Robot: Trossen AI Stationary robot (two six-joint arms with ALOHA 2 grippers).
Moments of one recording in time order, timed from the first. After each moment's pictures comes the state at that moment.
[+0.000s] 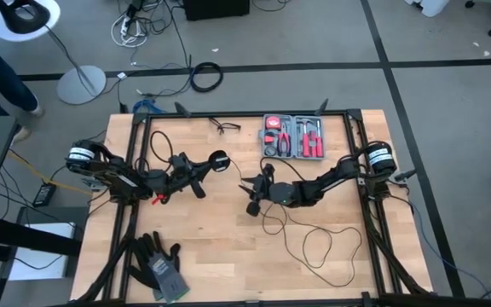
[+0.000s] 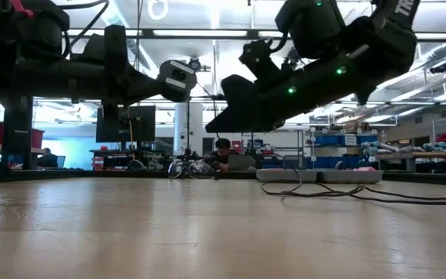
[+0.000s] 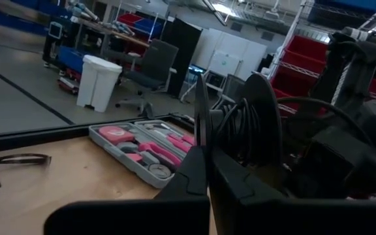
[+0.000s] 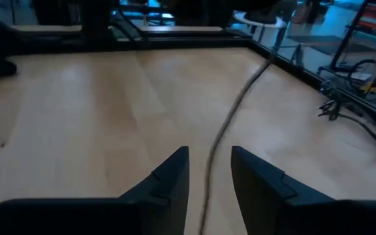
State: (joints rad) left arm -0.07 1.54 0.13 1.57 -0.57 -0.33; right arm 0.16 1.93 0.82 0.80 0.58 0.07
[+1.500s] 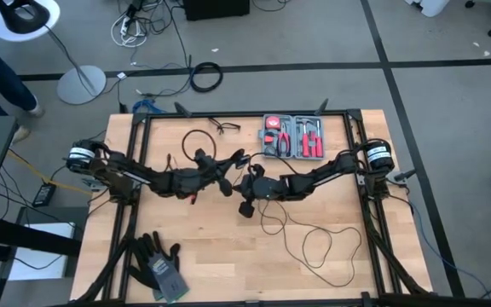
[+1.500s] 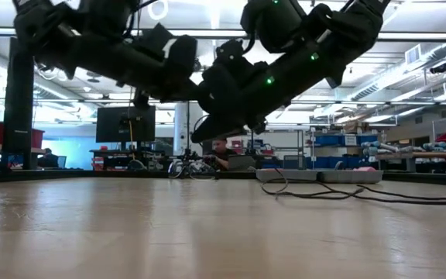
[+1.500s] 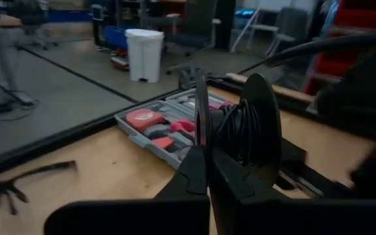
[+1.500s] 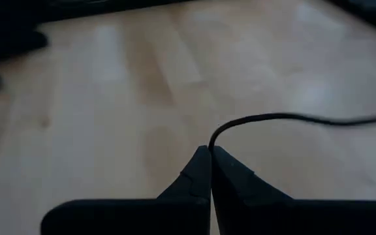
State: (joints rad) left arm -0.07 1.54 0.54 0.85 -0.72 -0.24; right arm 0.11 1.93 1.01 0.40 0.34 0.23
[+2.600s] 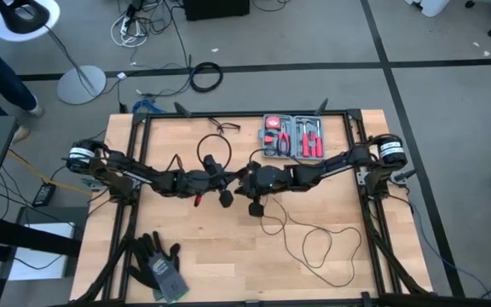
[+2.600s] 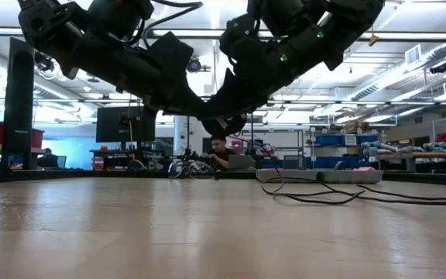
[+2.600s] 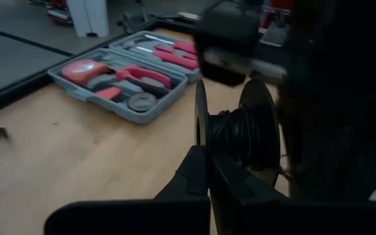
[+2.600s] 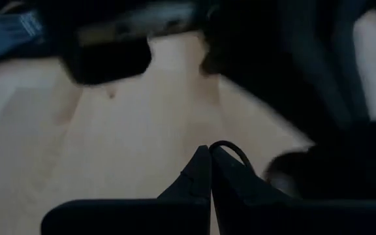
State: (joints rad) left arm -0.07 1.54 0.58 0.61 -0.46 -0.27; right arm 0.07 1.80 1.01 0.27 0.06 0.00
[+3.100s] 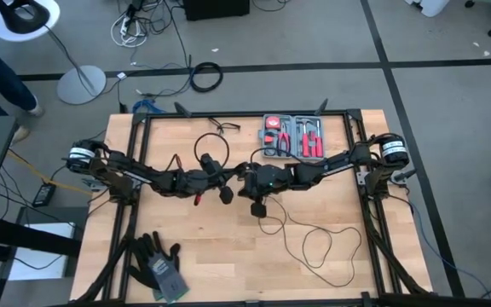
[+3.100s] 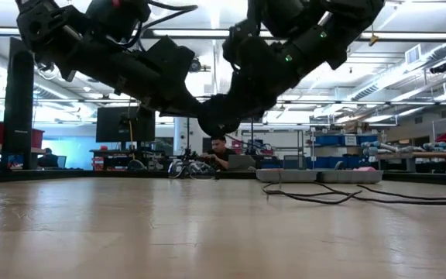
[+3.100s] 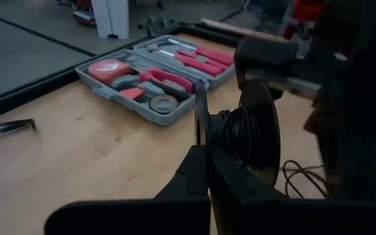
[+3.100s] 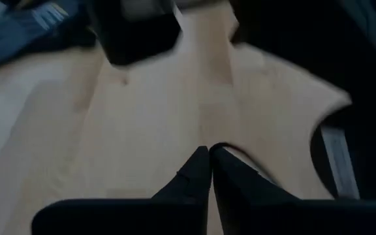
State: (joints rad) left arm -0.07 1.54 0.56 0.65 -0.54 -0.32; right arm 0.05 1.79 1.01 0.17 0.01 0.09
